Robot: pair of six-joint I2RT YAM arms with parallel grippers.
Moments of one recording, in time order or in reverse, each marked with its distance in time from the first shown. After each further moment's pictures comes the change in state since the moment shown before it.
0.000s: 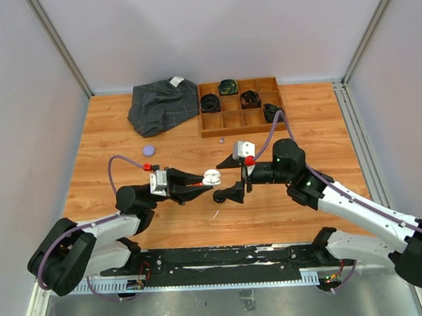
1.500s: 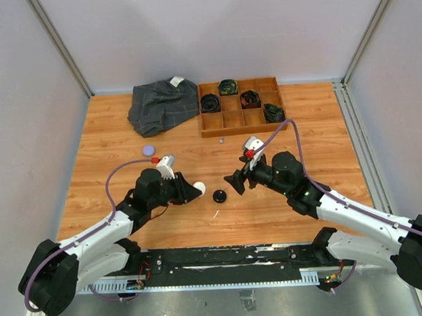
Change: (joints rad) left arm 0.005 -0.189 0.097 -1.260 -0.537 -0.346; right arm -0.001 -0.016 -0.167 0.082 0.521 0.128
